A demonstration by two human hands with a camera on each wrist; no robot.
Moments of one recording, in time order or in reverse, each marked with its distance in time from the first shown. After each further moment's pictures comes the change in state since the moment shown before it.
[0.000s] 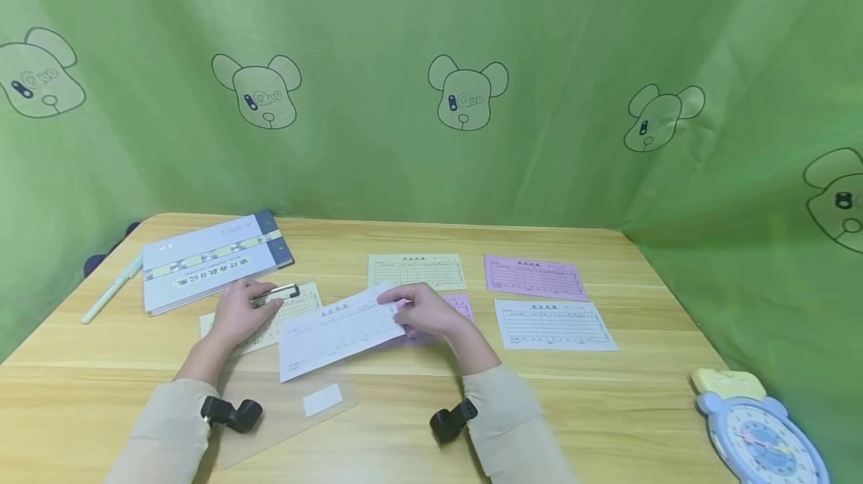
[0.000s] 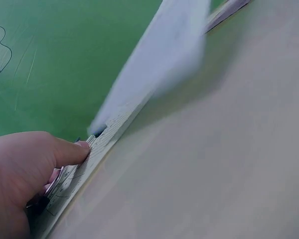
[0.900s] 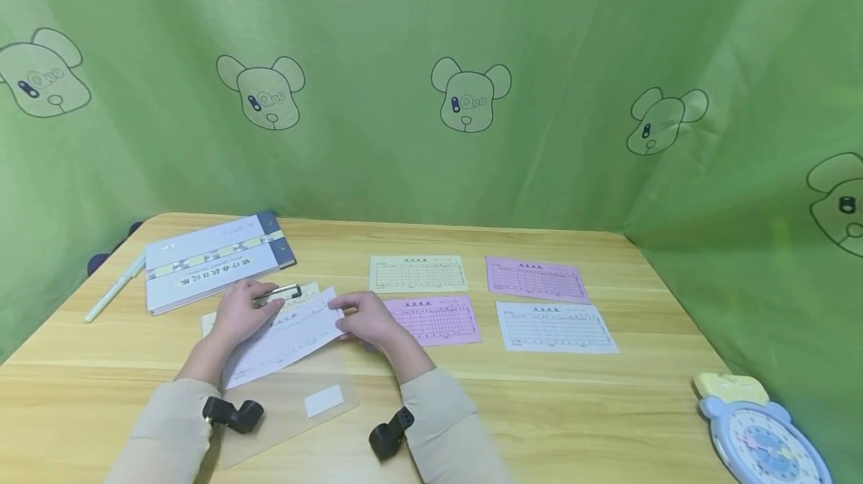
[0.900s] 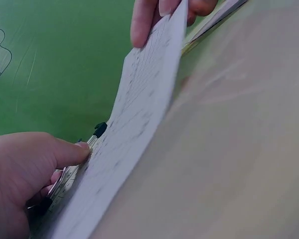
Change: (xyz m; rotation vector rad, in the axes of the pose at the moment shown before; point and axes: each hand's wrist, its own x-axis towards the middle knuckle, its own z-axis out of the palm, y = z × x) left_hand 0.000 0.003 -0.002 0.033 -0.009 -0.013; right_hand 0.042 -0.018 0.077 0.139 0.110 0.094
